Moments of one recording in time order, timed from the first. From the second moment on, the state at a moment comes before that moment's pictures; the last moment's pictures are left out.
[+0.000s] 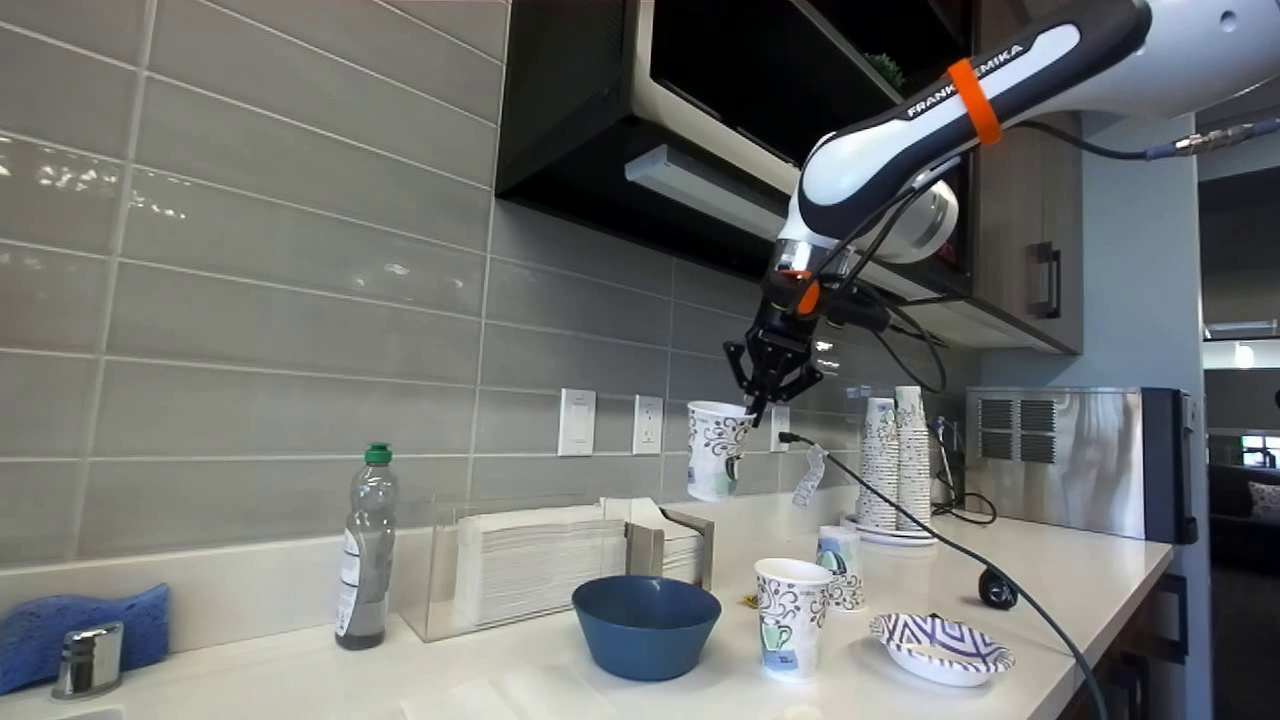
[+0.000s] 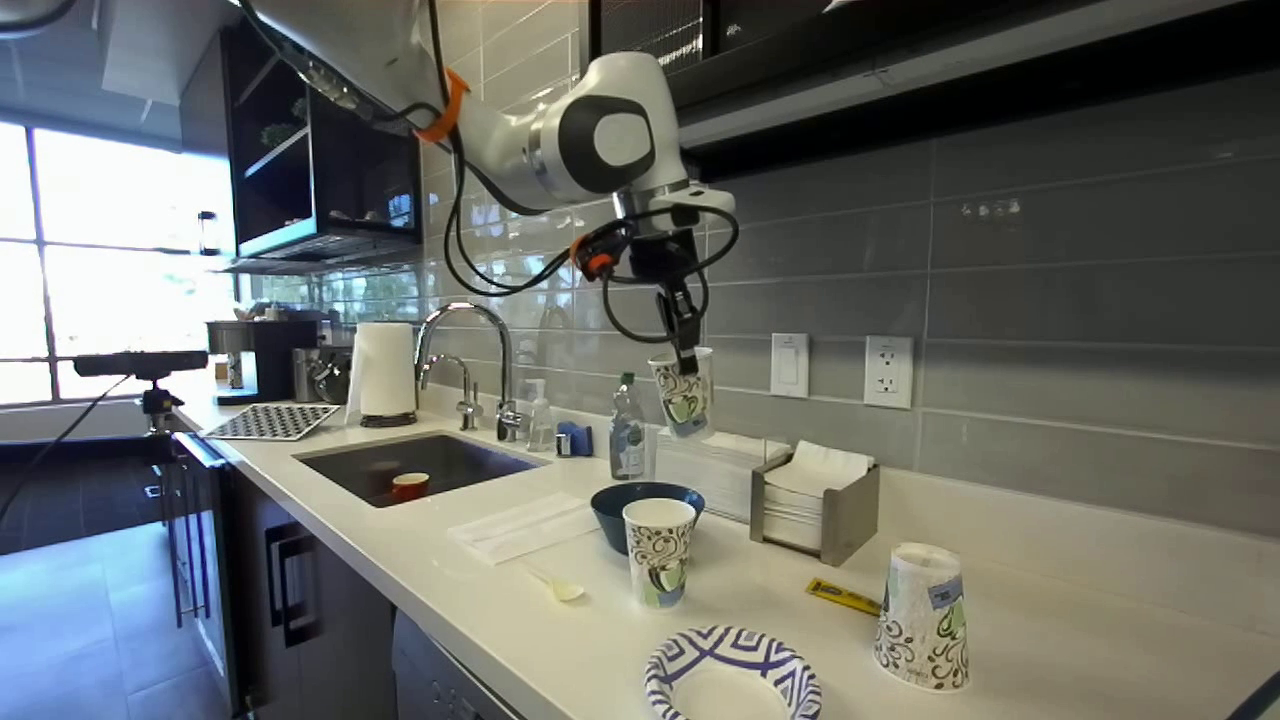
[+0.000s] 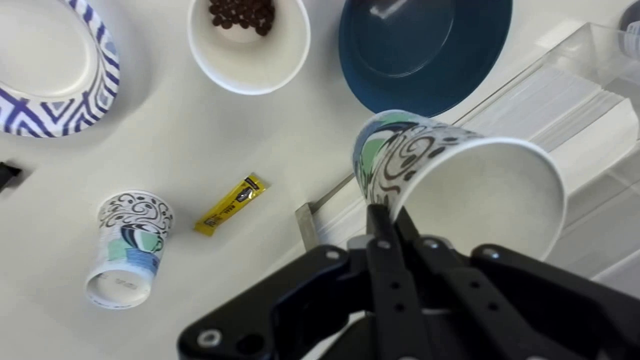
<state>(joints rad) 0.00 -0.03 -0.06 -1.93 0.01 2.27 0.64</state>
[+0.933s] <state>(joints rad) -0.07 -0.11 -0.06 -2.08 0.02 2.18 0.68</state>
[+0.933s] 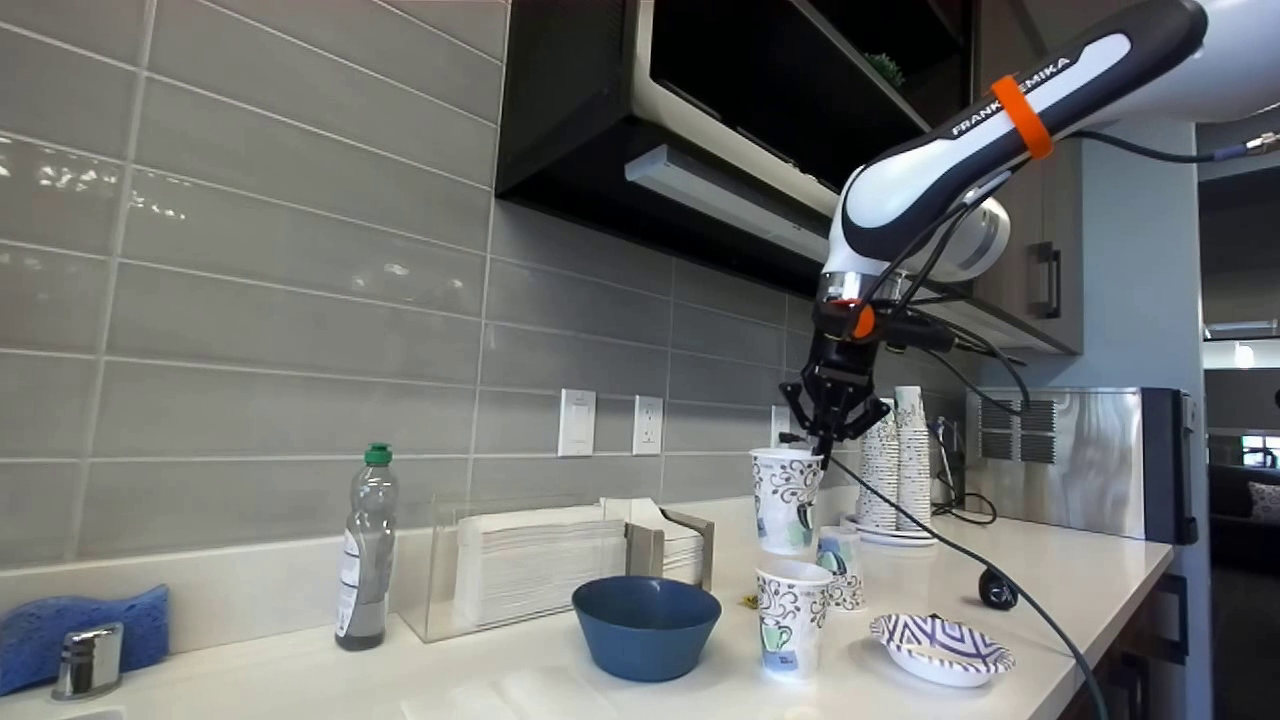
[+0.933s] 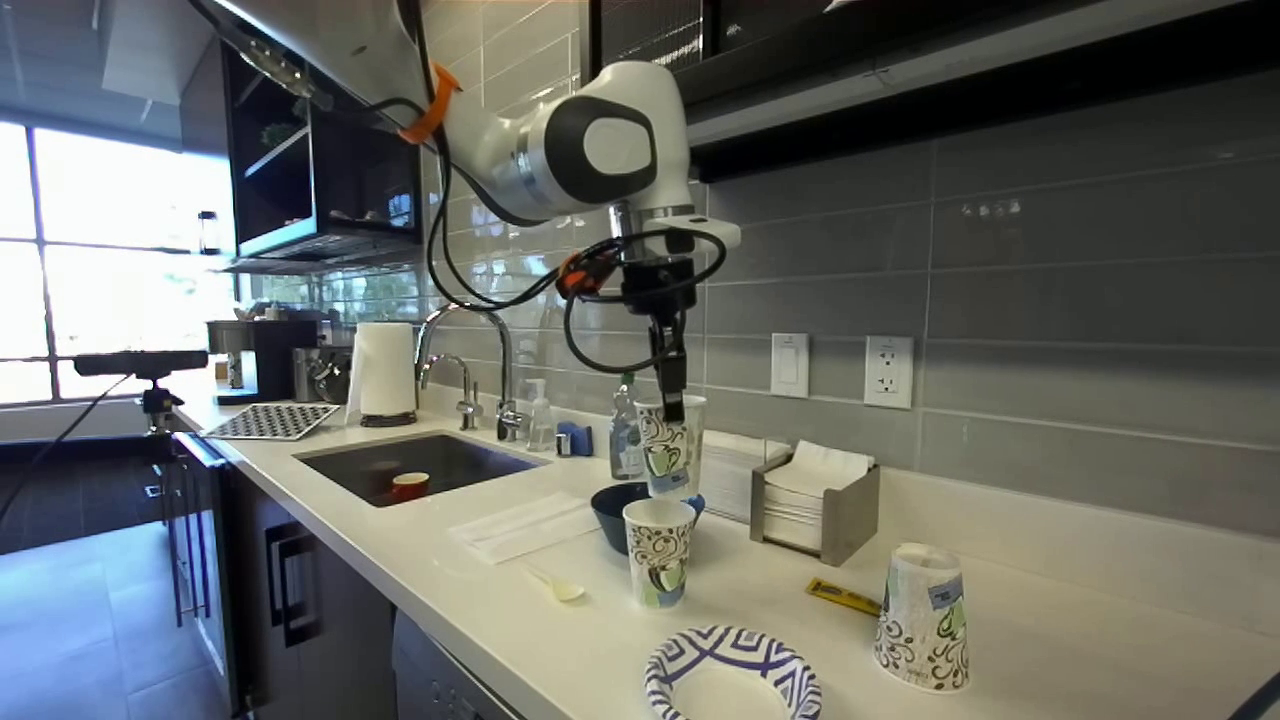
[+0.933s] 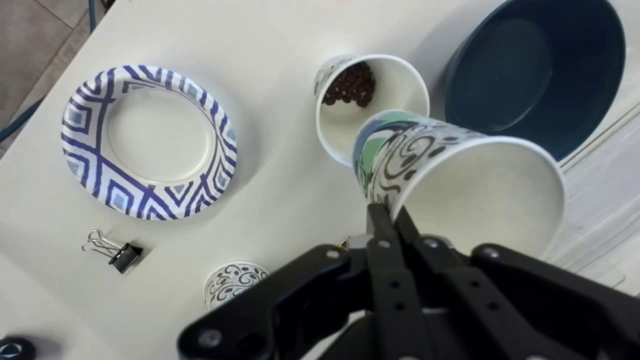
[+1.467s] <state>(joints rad) -0.07 -0.11 -0.06 -2.12 0.04 2.18 0.68</state>
